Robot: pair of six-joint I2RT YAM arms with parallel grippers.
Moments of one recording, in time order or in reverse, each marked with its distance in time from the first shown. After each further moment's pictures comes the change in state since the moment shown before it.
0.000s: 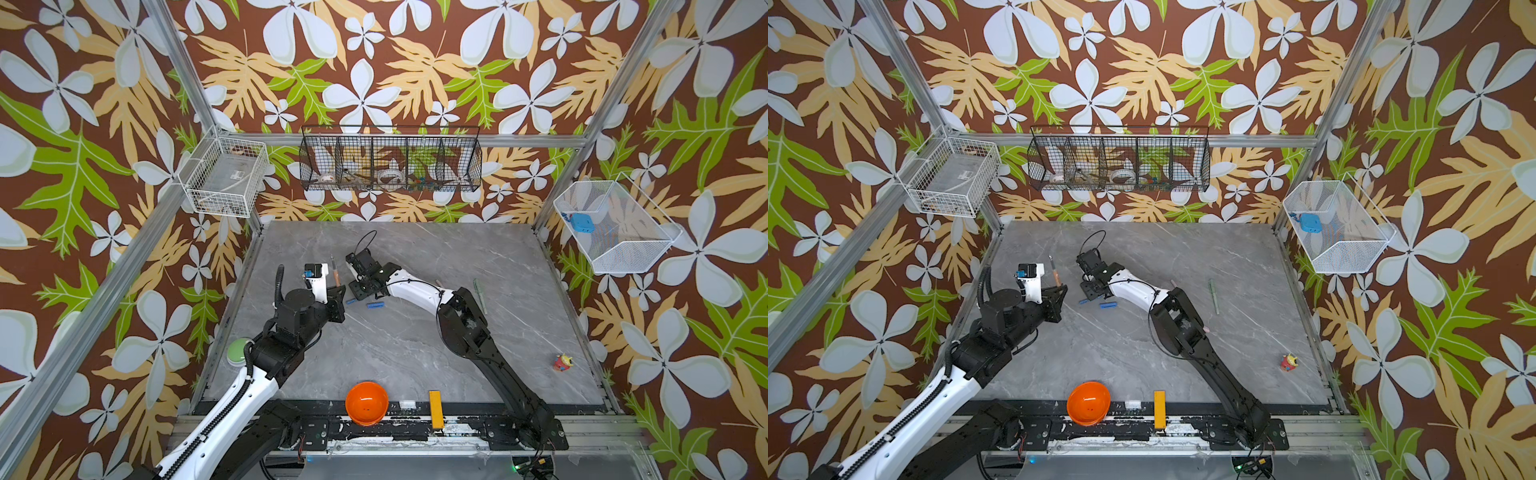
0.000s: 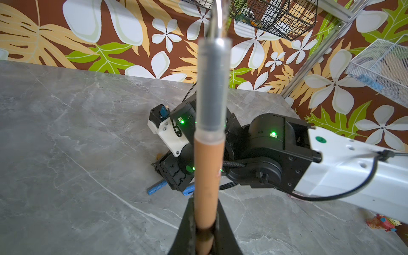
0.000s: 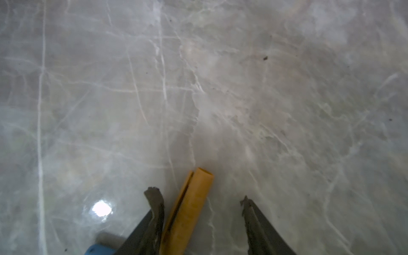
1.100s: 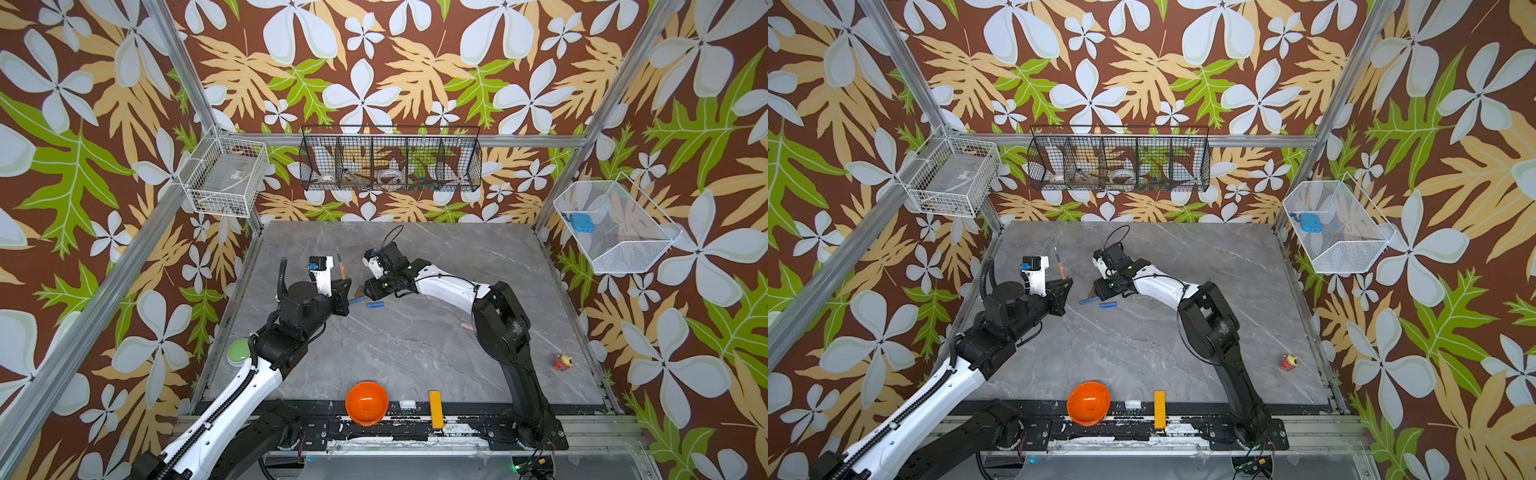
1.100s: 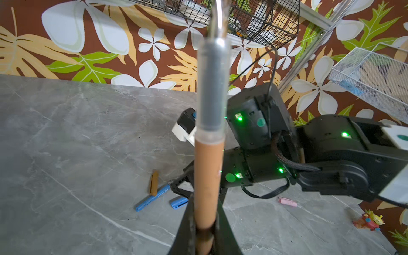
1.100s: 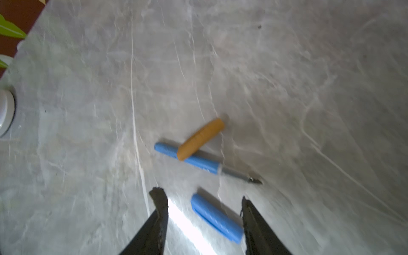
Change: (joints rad) left arm -0.003 0.053 0.035 0.053 0.036 0.002; right arm -0.058 -0.329 -0.406 0.116 -0.292 0.079
